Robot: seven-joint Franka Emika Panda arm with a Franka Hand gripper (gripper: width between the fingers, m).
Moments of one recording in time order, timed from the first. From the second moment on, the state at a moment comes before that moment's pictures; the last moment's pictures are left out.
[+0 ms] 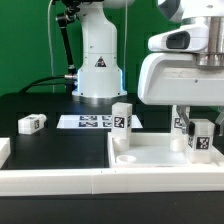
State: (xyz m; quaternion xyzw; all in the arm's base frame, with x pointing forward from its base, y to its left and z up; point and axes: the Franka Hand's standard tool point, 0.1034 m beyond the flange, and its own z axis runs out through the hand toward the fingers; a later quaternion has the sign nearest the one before) arm 0.634 0.116 0.074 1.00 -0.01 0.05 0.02
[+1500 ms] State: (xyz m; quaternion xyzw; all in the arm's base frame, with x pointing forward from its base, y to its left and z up) arm 0.627 0.083 0.091 0.96 -0.27 0.04 0.03
